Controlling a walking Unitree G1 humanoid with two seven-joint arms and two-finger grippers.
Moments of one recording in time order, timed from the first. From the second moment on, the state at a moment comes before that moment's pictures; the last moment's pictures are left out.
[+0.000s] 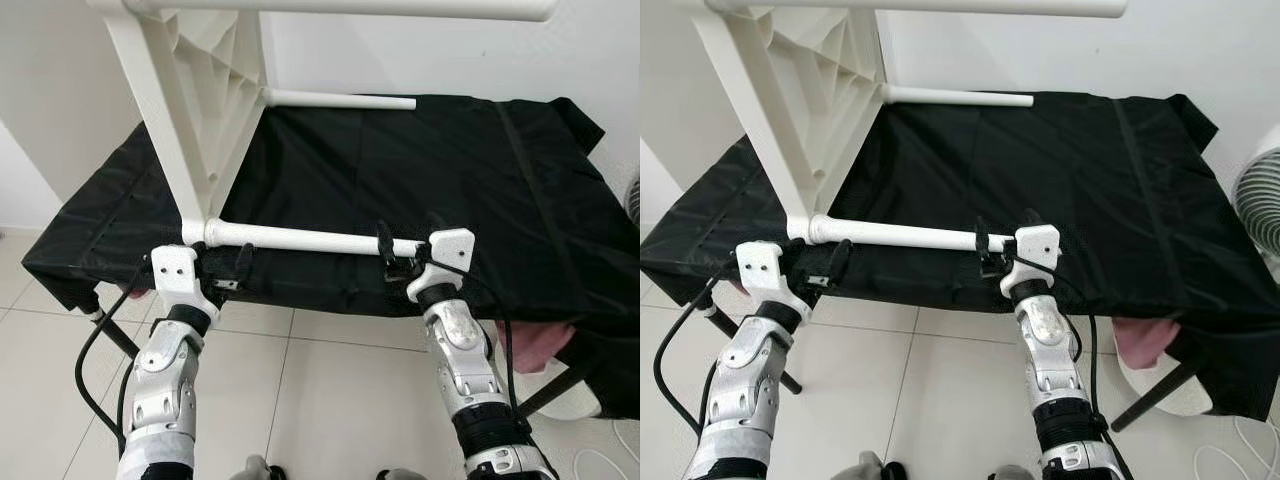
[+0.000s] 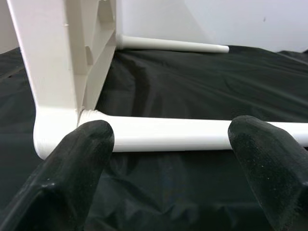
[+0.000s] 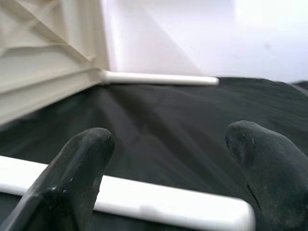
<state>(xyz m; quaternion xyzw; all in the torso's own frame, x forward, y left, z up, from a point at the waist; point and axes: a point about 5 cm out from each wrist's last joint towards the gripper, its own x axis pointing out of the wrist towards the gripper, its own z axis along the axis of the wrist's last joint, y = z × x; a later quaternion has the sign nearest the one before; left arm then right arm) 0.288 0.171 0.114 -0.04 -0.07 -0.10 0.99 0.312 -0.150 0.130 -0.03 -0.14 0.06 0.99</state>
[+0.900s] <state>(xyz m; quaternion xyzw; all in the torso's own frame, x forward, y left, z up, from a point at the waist) 0.284 0.170 0.110 -0.05 -0.09 -0.03 0.99 0.309 -0.143 0.128 -0.02 -0.13 0.04 0.99</state>
